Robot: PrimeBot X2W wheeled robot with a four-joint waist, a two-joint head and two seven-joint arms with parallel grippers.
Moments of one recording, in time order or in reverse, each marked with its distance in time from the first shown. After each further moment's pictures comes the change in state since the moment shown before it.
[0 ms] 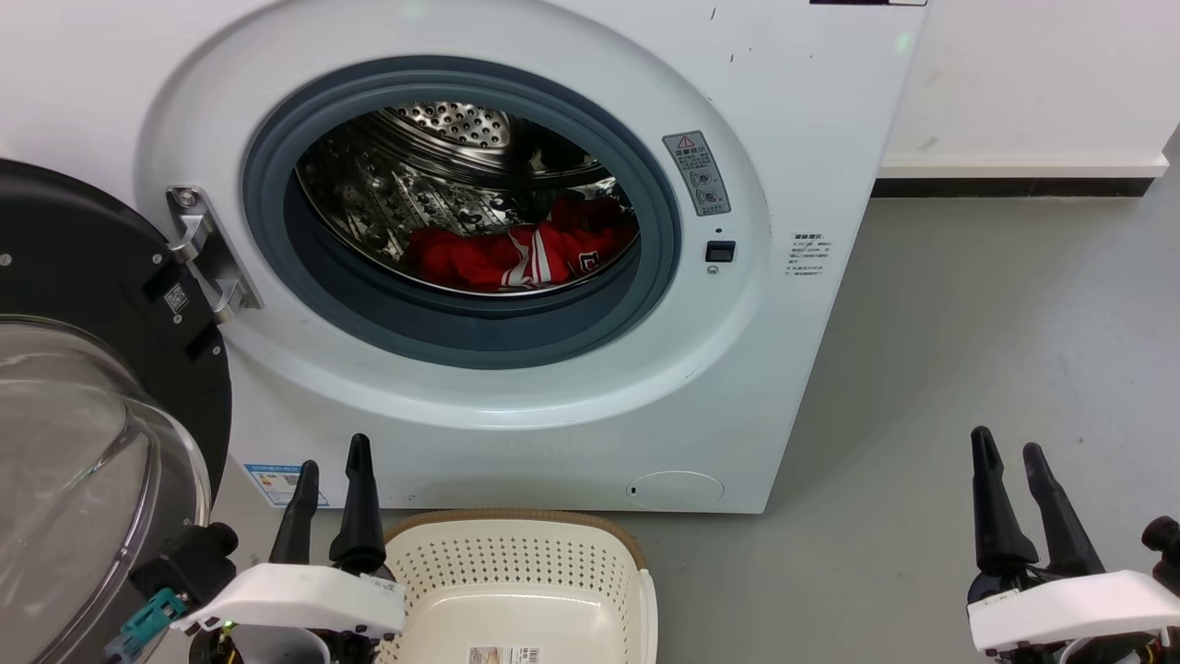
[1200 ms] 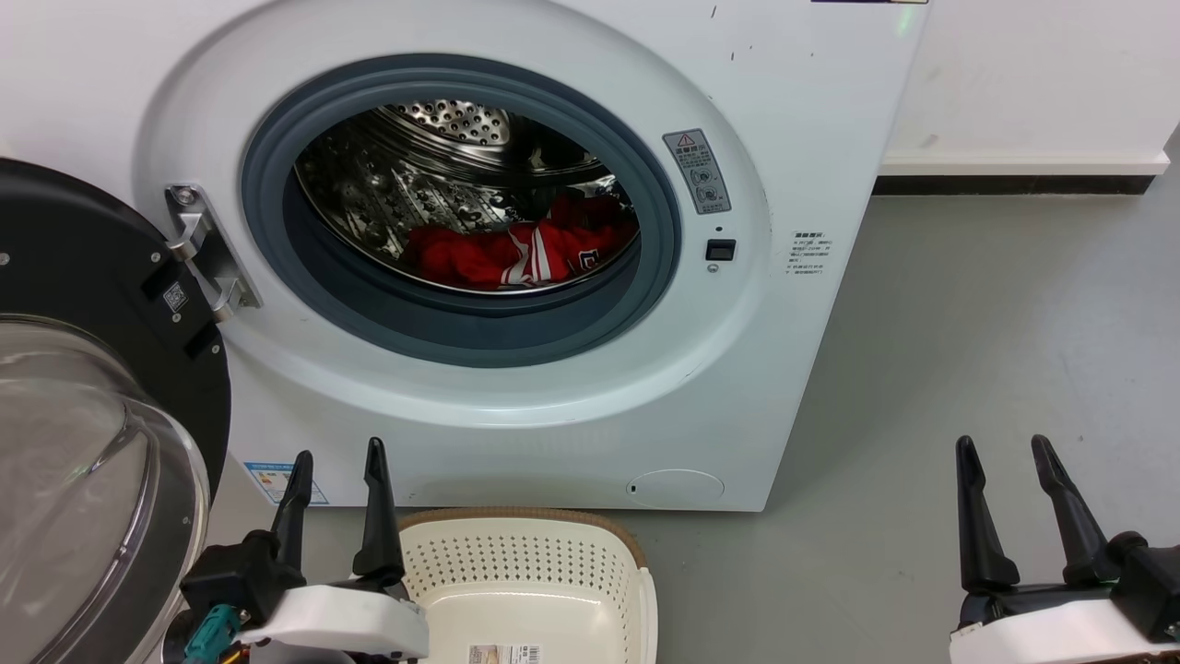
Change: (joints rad) left arm 0.035 0.001 -0.032 -0.040 0.371 0.027 -0.092; right arm 0.051 0.000 0.017 -0.082 -0.400 0.000 -0.091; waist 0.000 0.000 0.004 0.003
